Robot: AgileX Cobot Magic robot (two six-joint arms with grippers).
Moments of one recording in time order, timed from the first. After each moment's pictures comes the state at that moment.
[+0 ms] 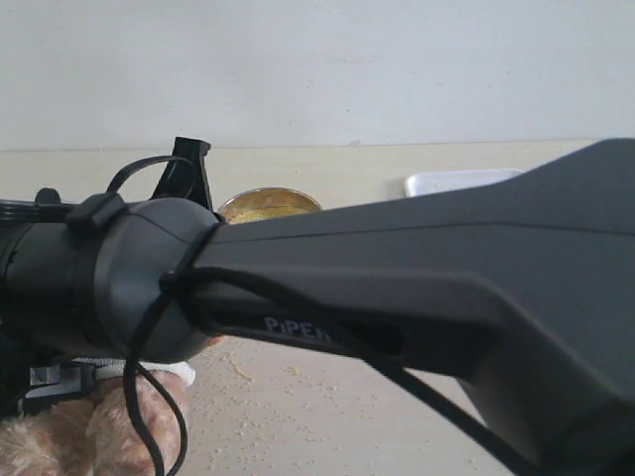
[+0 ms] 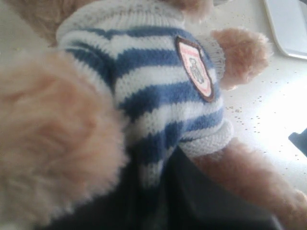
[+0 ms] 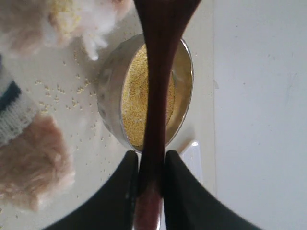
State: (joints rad) left arm 0.04 1.20 -0.23 -1.54 0.57 1.33; right arm 1.25 2.20 -1.79 -0.97 1.22 0.22
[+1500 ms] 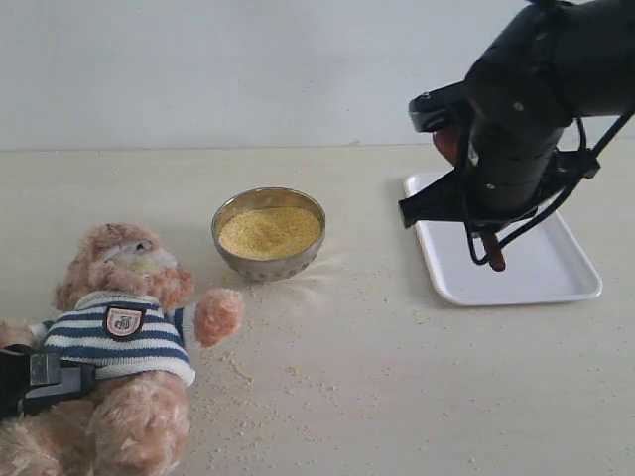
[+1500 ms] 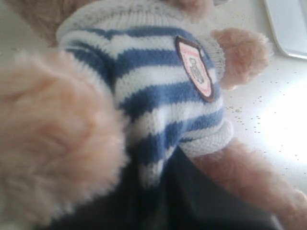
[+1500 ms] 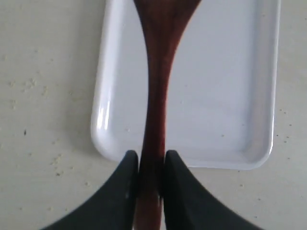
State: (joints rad) left arm 0.04 1.20 -0.23 -1.54 0.57 1.33; right arm 0.53 1.75 -1.21 -0.45 0.81 0.59
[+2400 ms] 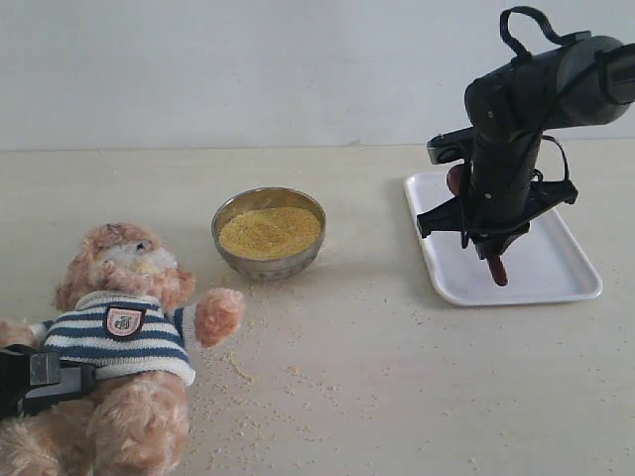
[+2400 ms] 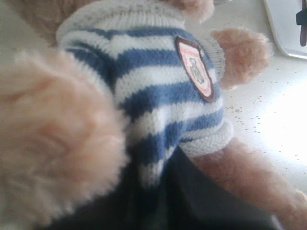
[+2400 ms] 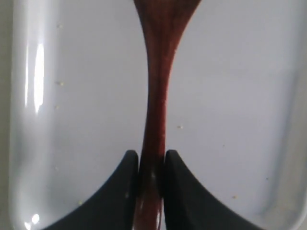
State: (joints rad) left arm 0.04 1.20 -0.23 -1.54 0.57 1.33; right arm 0.35 2.13 -1.51 -0.27 0.86 0.32
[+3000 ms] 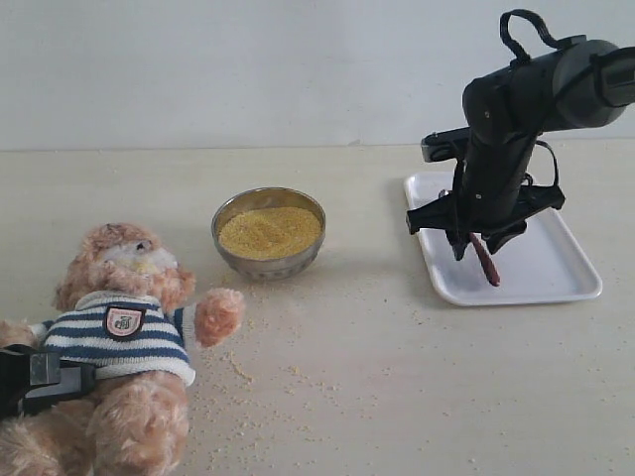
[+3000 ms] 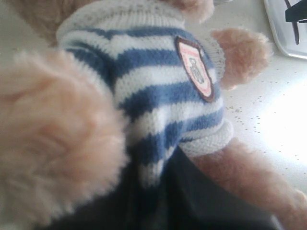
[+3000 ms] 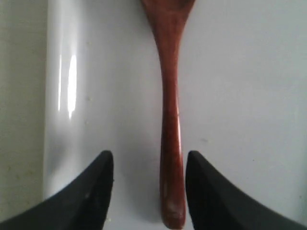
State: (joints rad) left arm 0.04 1.20 -0.23 -1.54 0.57 1.33; right arm 0.35 2.14 -1.51 -0.20 0.82 0.31
